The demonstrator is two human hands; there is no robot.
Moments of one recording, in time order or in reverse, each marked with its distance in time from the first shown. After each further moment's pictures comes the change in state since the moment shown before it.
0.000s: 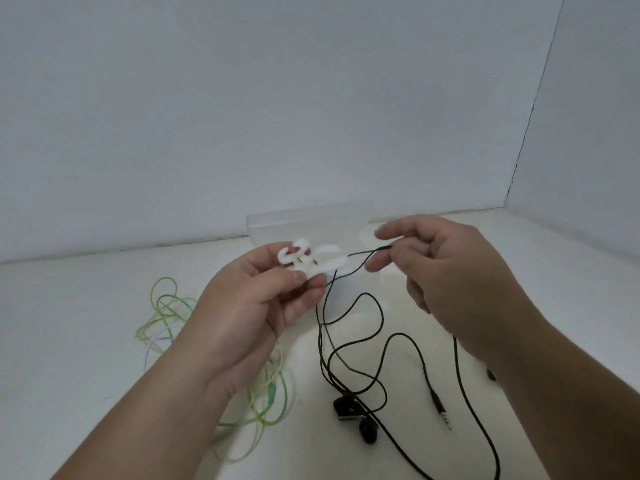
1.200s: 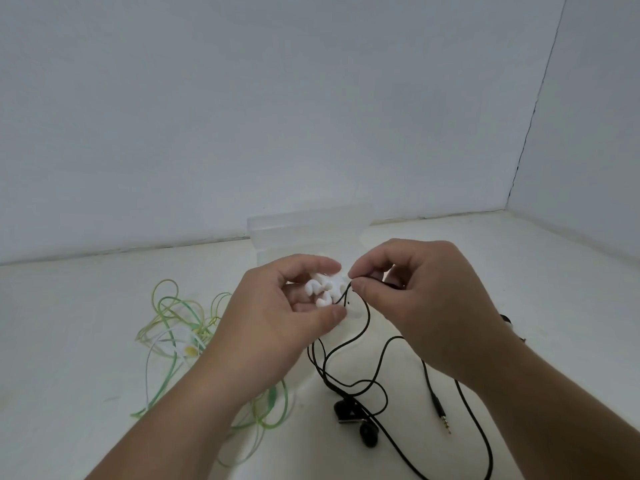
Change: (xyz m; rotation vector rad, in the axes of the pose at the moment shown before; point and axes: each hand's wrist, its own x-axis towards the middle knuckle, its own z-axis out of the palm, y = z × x) left_hand -0.007 -0.009 0.003 0.656 -0.039 0.175; right_hand -0.008 -0.001 0.018 -0.166 -0.030 -0.248
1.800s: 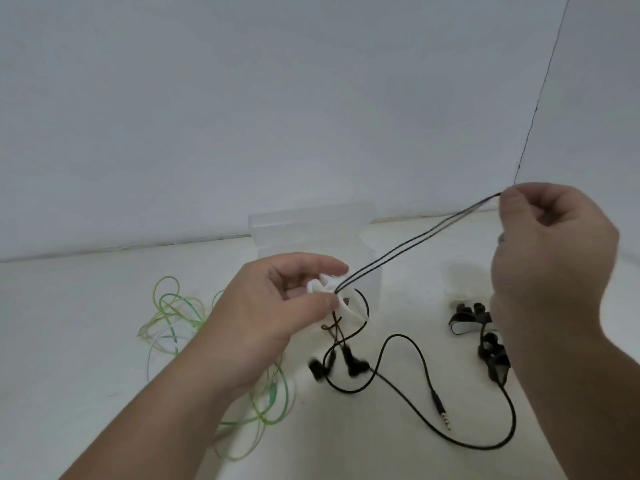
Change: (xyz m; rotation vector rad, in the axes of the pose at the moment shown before) left_hand 0.000 0.004 -0.008 -0.096 -0.112 0.053; right_hand 0.016 0.020 -0.038 0.265 0.885 0.179
